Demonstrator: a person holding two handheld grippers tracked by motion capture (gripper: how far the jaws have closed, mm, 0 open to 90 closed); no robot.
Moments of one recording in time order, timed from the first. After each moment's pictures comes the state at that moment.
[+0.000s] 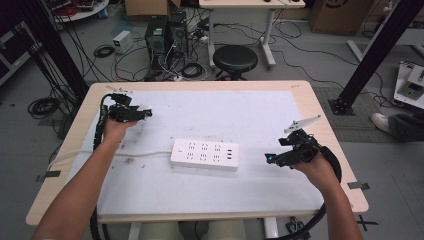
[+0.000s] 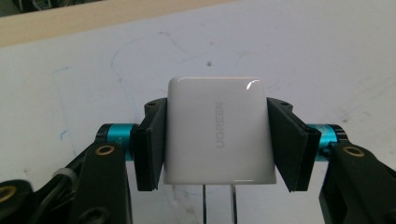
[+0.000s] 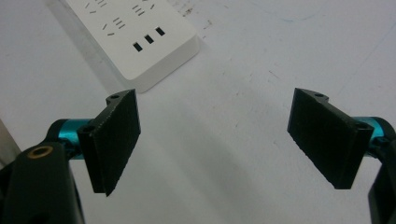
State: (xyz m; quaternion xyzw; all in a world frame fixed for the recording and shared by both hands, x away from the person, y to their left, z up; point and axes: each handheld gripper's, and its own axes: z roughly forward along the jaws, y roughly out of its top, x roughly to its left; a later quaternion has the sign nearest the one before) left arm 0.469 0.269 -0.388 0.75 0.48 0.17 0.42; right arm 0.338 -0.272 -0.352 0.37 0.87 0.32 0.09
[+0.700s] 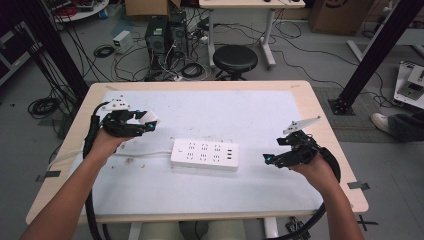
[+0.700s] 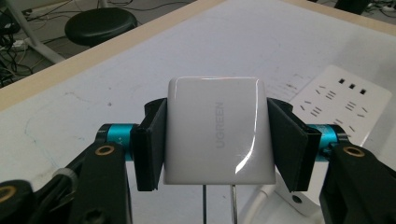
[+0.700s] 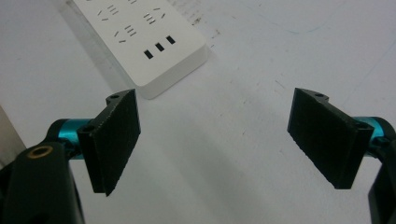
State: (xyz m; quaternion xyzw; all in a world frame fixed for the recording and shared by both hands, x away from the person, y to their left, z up) left arm 0.395 0.253 -0.357 0.80 0.31 0.17 0.49; right arm 0.333 -0.266 -0.349 0.36 0.87 0.33 0.10
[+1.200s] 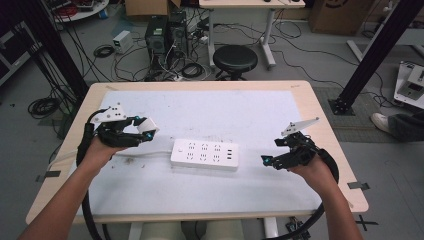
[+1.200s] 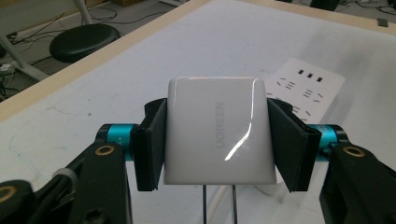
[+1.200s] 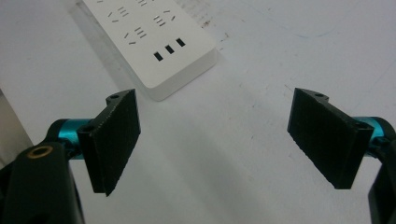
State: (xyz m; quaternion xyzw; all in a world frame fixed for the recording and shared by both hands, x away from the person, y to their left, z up) left arm 0.357 0.252 -0.346 0.81 0.25 0.17 0.50; right arm 0.329 -0.262 -0.349 0.35 0.87 0.34 0.09
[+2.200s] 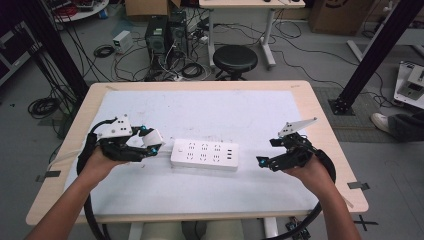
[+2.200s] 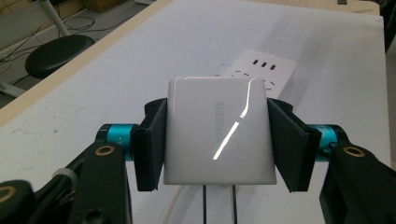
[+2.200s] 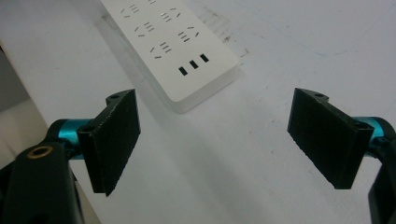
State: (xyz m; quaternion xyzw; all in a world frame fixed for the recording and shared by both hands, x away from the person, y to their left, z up) left arm 0.327 0.226 -0.340 0.84 0.19 0.17 0.49; right arm 0.321 -0.248 -0.339 0.33 0.87 0.36 0.09
